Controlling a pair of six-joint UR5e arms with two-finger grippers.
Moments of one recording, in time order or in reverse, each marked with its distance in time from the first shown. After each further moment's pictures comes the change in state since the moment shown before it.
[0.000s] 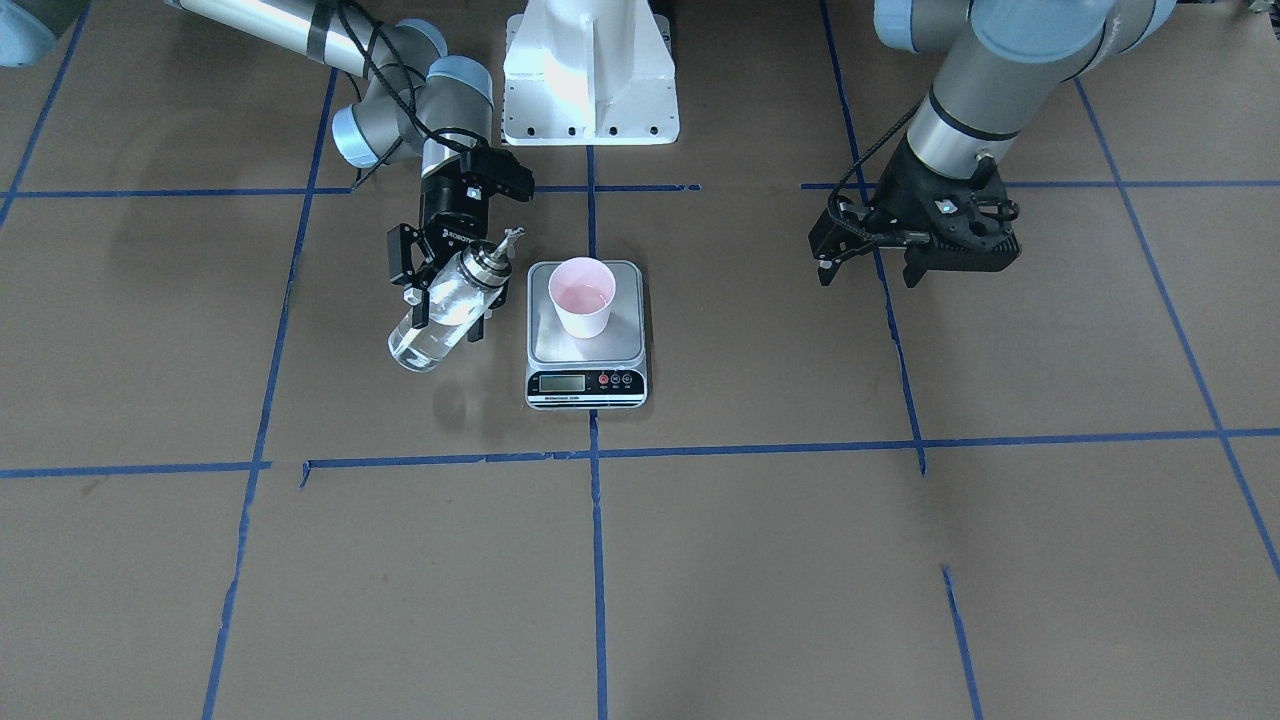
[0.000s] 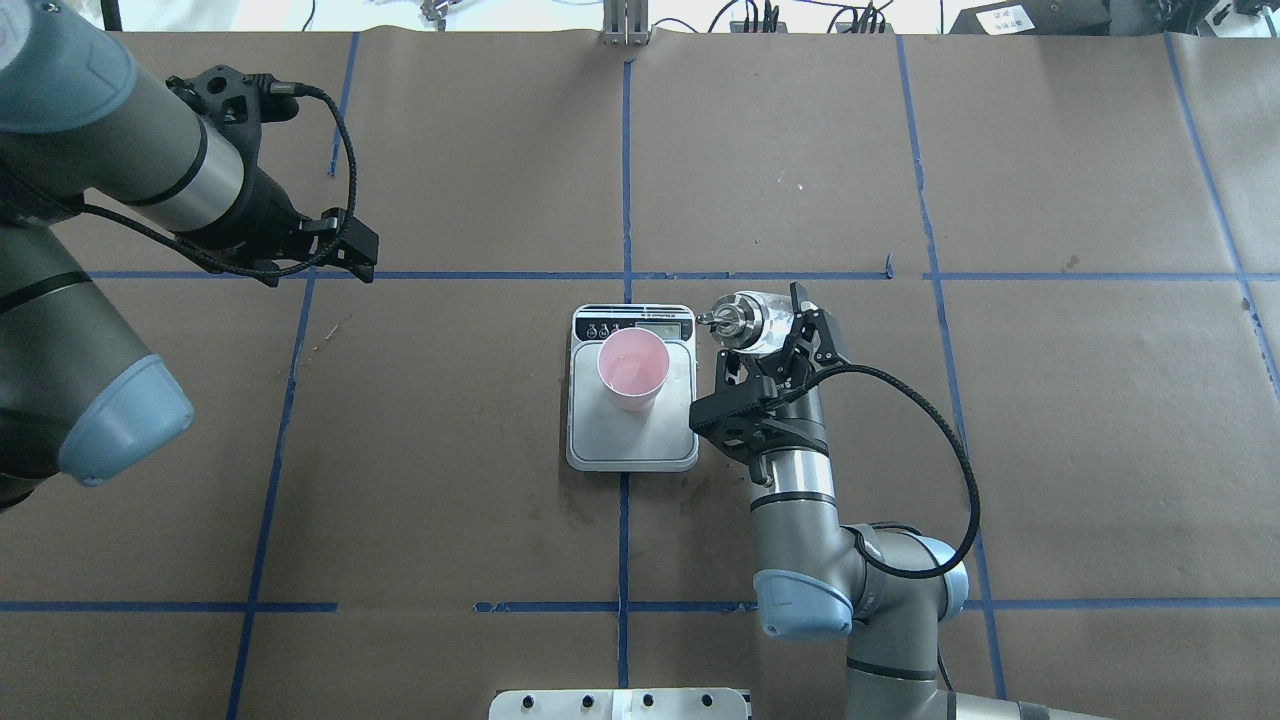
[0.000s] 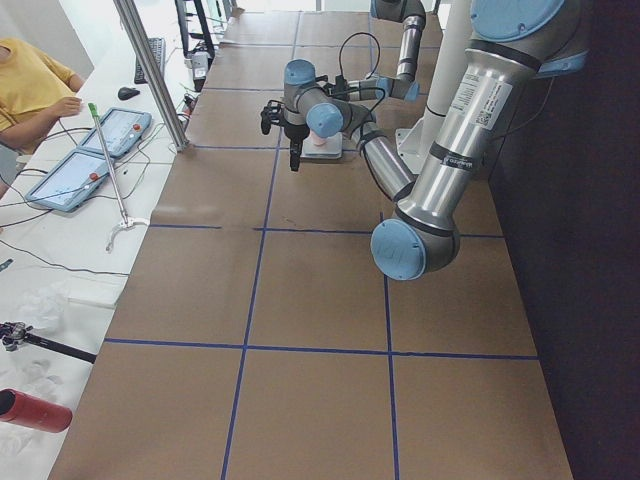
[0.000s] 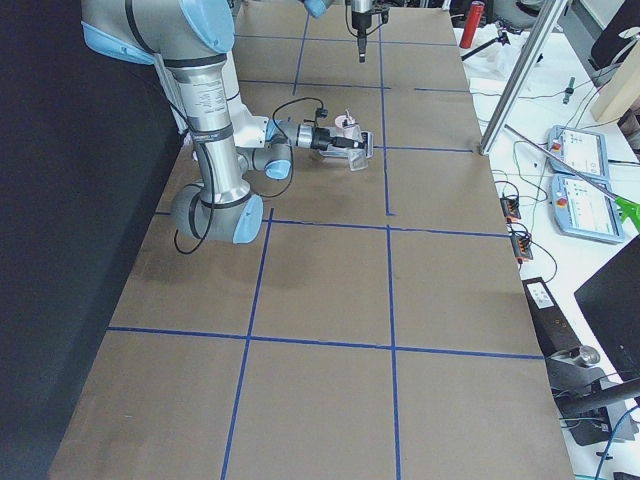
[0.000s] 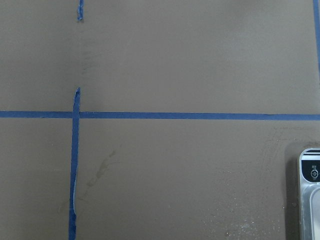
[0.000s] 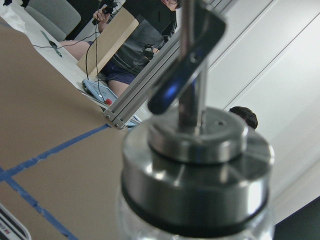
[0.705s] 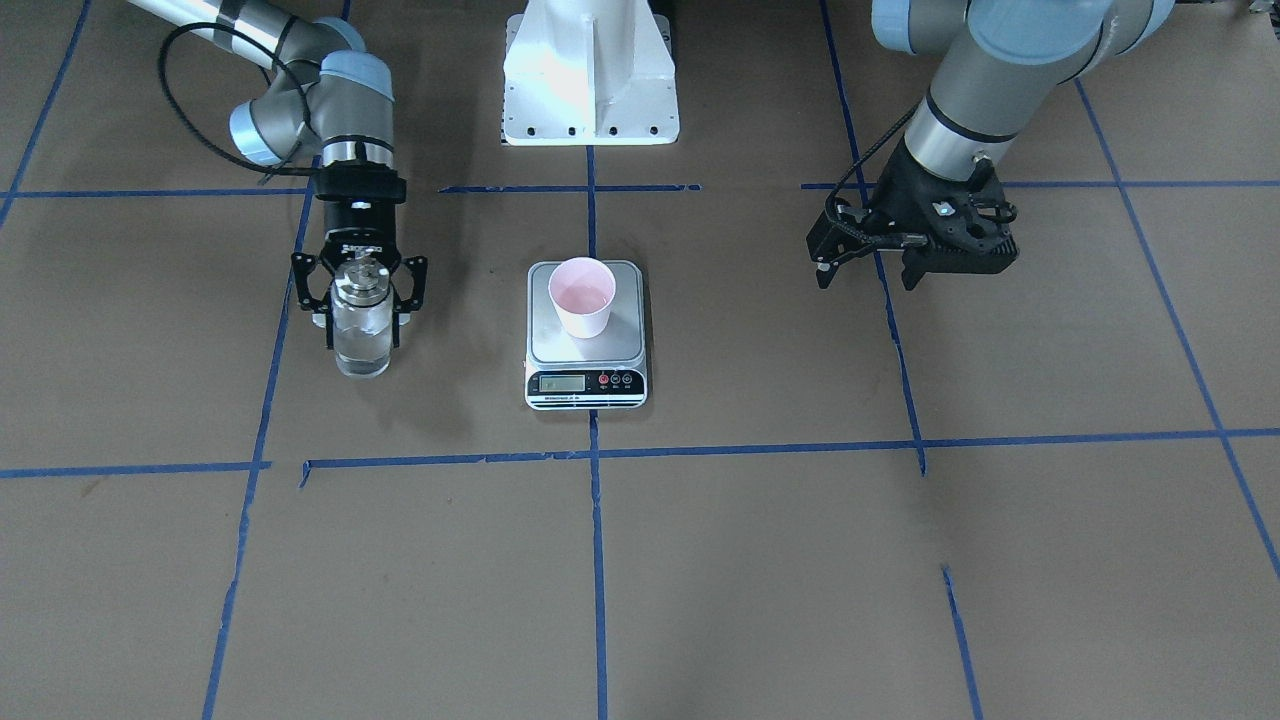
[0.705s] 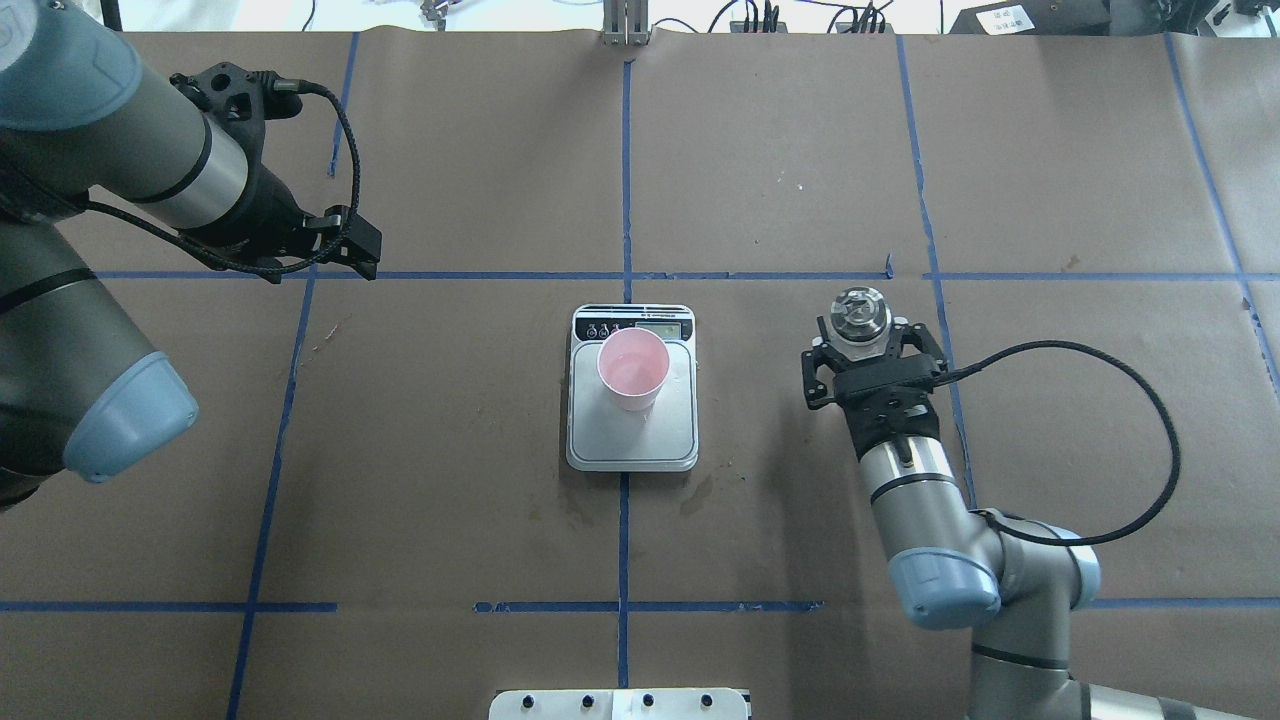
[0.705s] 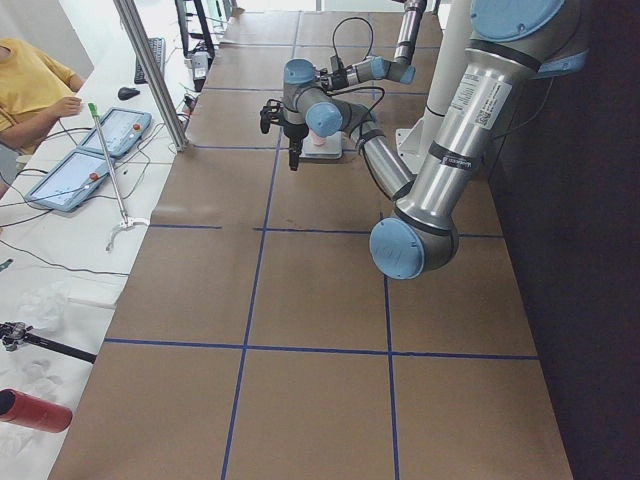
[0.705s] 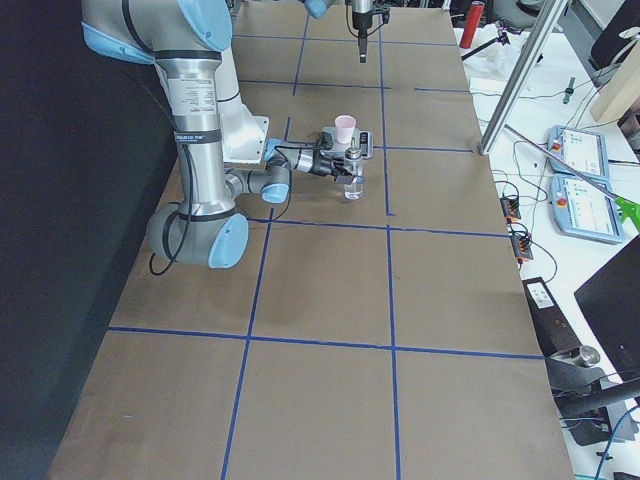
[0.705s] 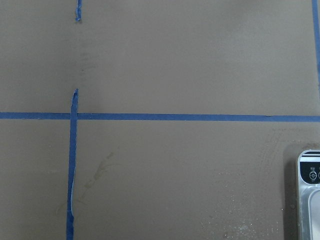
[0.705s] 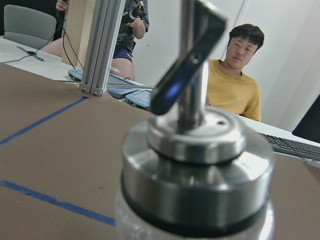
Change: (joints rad) left arm 0.000 -0.011 0.009 0.000 0.006 0.002; right arm 0.068 -0.283 0.163 0.063 0.252 0.434
